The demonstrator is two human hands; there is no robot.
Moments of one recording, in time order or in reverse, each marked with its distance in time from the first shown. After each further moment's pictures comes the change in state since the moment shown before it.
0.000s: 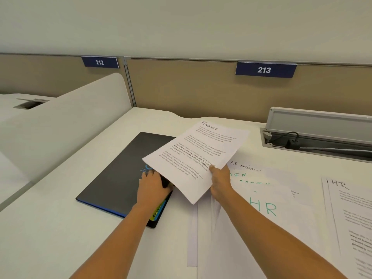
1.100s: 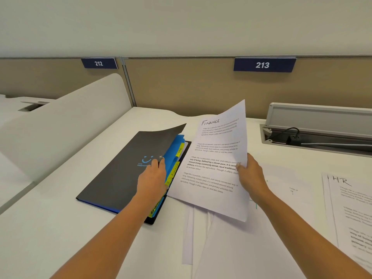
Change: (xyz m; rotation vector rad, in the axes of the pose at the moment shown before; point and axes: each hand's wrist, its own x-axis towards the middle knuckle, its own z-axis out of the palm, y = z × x) left_hand -0.001 0.025 -0.020 0.496 -0.015 0.134; right_hand -0.025 -0.064 -0.071 -0.786 -0.015 -0.271
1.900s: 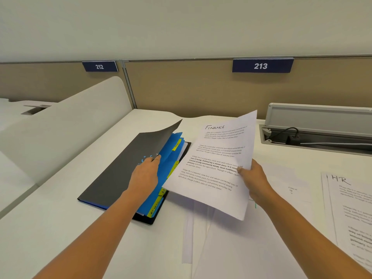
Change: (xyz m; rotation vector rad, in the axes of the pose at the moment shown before) left_hand 0.006 -0.018 -0.016 -0.146 0.013 0.010; right_hand 0.004 0.010 -0.003 0.292 -0.047 0.156
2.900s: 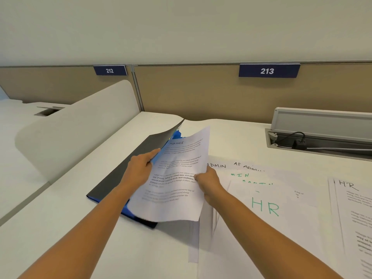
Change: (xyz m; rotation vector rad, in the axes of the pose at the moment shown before) left_hand -0.006 -0.027 -0.033 -0.527 0.075 -0.084; right_hand -0.030 -0.008 0.106 0.025 -0.237 0.087
